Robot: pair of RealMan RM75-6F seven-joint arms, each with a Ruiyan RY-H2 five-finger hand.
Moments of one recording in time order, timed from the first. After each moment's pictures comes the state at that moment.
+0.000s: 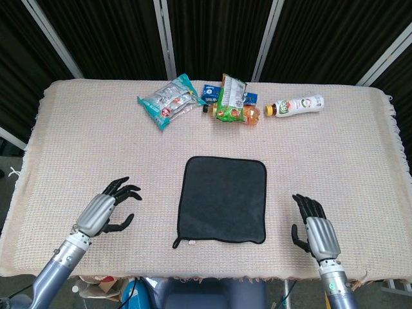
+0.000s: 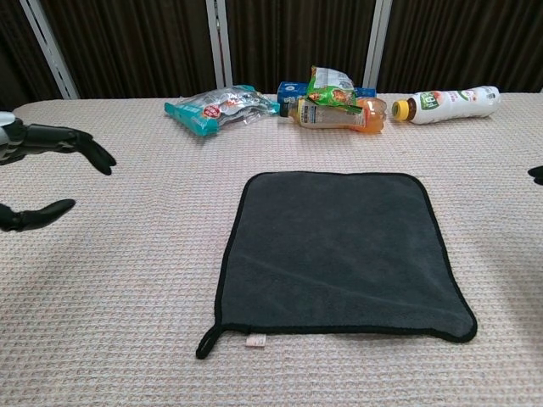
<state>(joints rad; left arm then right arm) -0.41 -1.29 0.01 -1.81 1.50 1.23 -0.13 0.19 -1.35 -0.01 -1.83 -1.36 1.36 -0.15</state>
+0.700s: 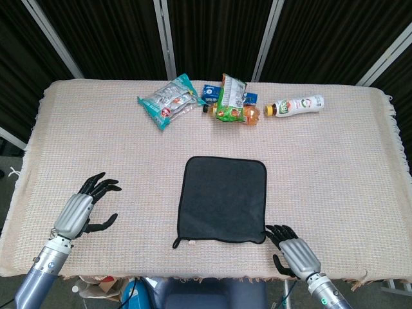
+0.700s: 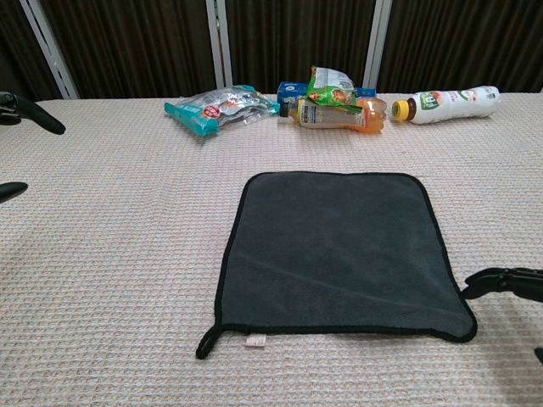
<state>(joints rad) -0.34 -1.22 -0.01 -1.87 1.49 1.32 -0.09 0.28 -1.24 -0.14 -1.91 -1.46 1.07 -0.19</state>
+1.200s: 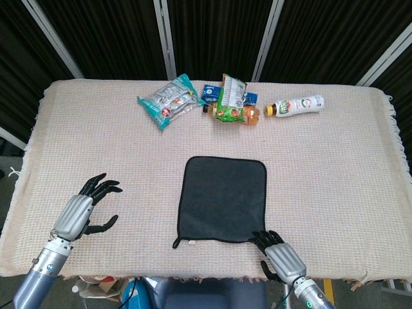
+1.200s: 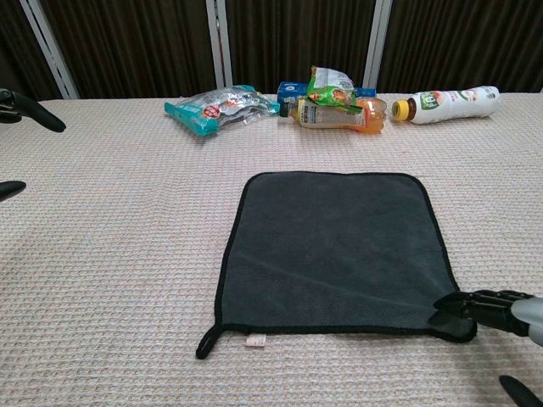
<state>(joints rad) -0.33 -1.21 -0.01 -1.88 1.52 1.31 -0.10 0.29 -1.33 -0.14 -1.93 -1.39 1.05 -0.35</state>
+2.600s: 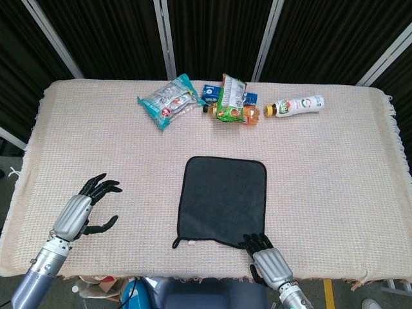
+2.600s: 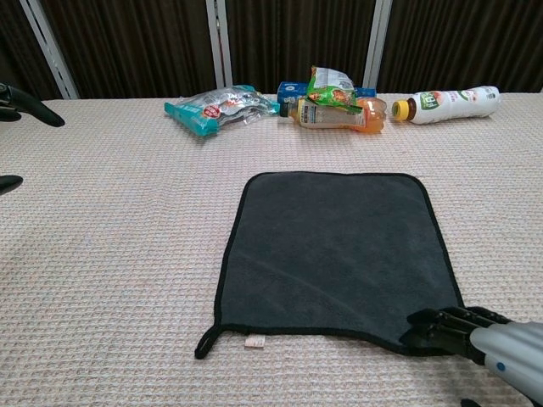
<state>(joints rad) -0.32 -1.20 -0.02 -1.90 1.53 1.30 -0.15 0.25 -1.50 -0.17 -1.92 -1.32 1.12 -0.55</state>
